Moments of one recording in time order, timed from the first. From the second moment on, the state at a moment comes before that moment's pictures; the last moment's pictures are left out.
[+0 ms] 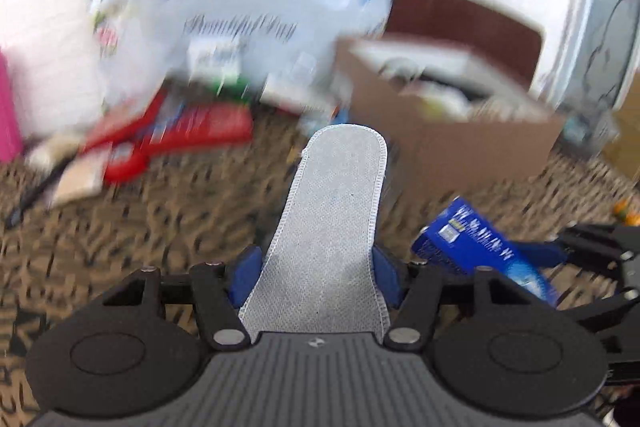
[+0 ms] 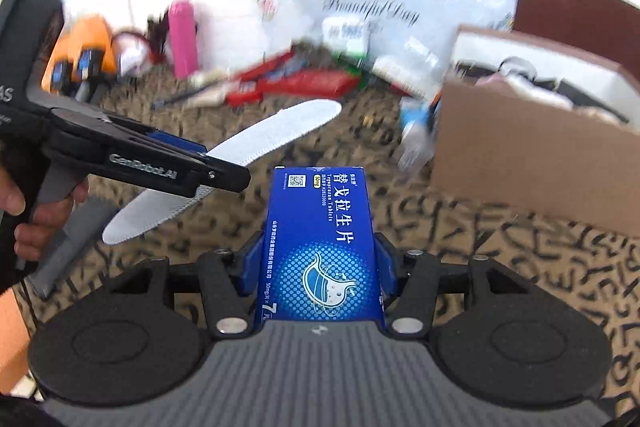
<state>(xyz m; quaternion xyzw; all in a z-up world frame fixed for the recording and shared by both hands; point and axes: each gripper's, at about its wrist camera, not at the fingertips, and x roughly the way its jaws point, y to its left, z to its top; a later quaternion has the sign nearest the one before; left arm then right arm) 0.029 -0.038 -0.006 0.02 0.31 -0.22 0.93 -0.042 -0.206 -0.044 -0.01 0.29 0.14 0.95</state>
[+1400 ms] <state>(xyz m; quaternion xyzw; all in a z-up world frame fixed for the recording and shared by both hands) 0.174 -0.198 0.045 -0.10 0.20 -0.25 0.94 0.114 -0.354 0.003 -0.05 0.18 -0.04 0.98</state>
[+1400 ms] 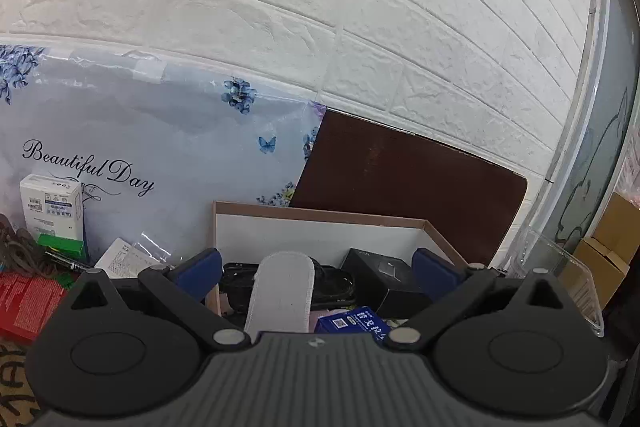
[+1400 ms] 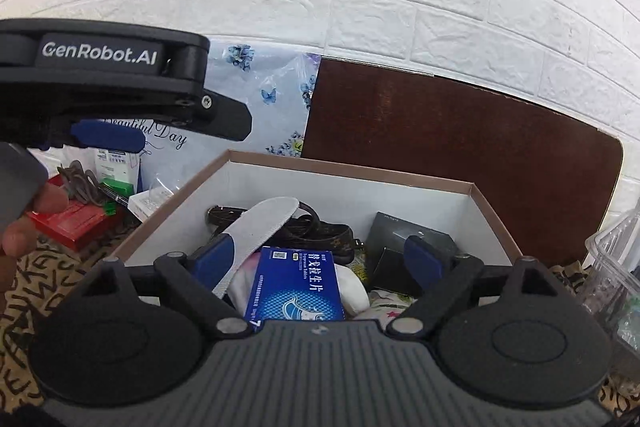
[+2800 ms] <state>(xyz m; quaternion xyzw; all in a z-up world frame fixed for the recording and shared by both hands) 0.001 -0.192 0.032 -0.01 0.25 -0.19 0.95 -0.060 -0.315 0.004 -0.01 0.23 -0.14 0.96</state>
